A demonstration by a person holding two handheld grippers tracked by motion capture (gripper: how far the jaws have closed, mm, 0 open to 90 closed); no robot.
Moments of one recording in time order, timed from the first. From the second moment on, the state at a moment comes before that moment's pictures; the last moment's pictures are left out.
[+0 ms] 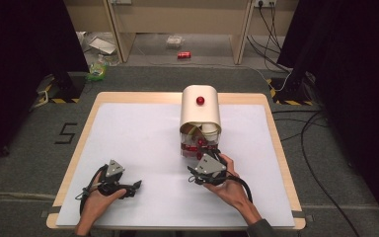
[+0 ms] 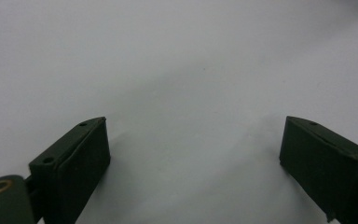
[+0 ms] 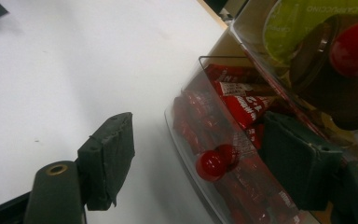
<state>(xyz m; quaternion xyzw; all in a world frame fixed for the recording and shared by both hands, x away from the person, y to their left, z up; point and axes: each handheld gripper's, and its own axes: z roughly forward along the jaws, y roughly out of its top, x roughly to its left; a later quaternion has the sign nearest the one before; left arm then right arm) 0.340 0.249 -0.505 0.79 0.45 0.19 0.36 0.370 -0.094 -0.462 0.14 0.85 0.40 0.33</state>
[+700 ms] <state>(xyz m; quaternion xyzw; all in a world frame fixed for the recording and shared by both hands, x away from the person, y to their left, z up) 0.340 0.249 -0.505 0.79 0.45 0.19 0.36 0.356 -0.108 -0.452 0.15 0.85 0.43 0.26</state>
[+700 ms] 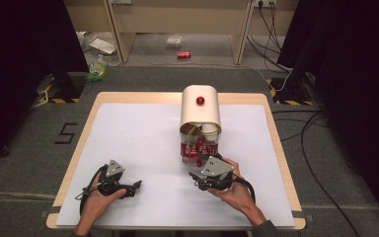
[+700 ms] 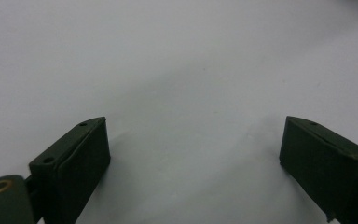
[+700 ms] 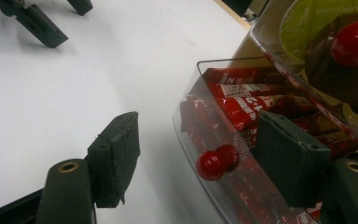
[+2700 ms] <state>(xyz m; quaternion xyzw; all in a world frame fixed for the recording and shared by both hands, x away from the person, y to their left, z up) 0.340 0.249 -0.505 0.79 0.45 0.19 0.36 0.319 -0.123 -0.461 0.14 0.88 0.41 0.20</state>
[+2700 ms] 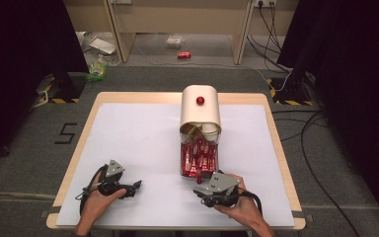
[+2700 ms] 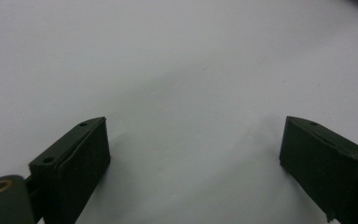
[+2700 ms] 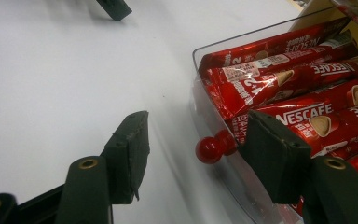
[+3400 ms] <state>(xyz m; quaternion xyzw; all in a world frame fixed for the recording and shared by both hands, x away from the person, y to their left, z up) 0.340 0.249 -0.505 0.79 0.45 0.19 0.36 0.303 -0.127 -0.460 0.12 0.88 0.41 0.19</state>
